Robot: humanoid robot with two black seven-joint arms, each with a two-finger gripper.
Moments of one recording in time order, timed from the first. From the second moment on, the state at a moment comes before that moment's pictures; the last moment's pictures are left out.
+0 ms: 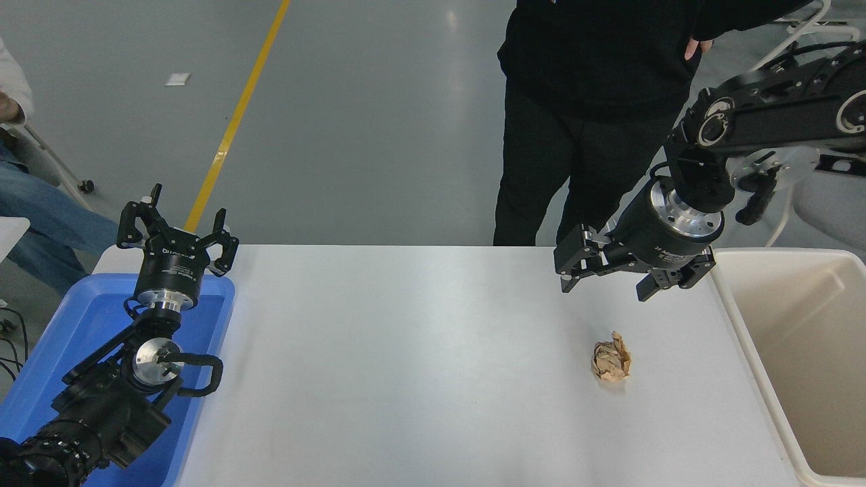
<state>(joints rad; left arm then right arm) -0.61 0.21 -0.90 -0.40 -0.07 -0.56 -0.54 2.14 -0.34 -1.06 1.46 0.06 0.60 -0.28</state>
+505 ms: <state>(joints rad) -0.61 0.21 -0.90 -0.40 -0.07 -0.55 -0.54 2.14 -0.33 -1.06 1.46 0.06 0.60 -0.29</state>
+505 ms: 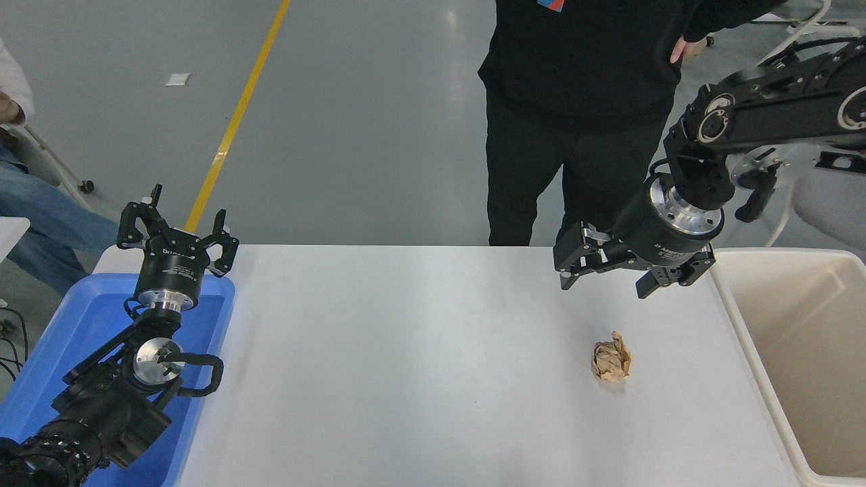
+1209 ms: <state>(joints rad) -0.61 0.21 -0.90 -0.40 -0.07 -0.55 -0.54 2.08 -0.25 -1.06 1.37 0.06 0.60 -0.29</state>
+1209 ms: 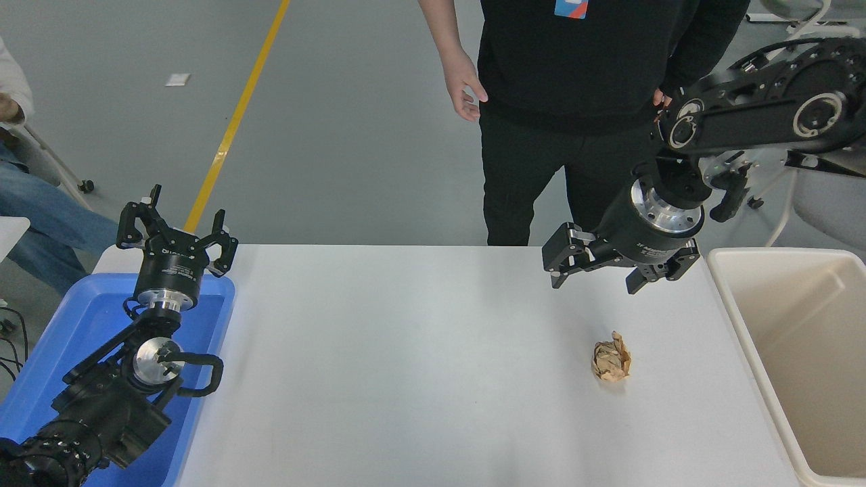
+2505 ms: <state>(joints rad) -0.61 0.21 -0.90 -0.40 -0.07 -0.55 -0.54 1.66 -0.24 -1.13 1.11 0.06 0.35 -0.28</state>
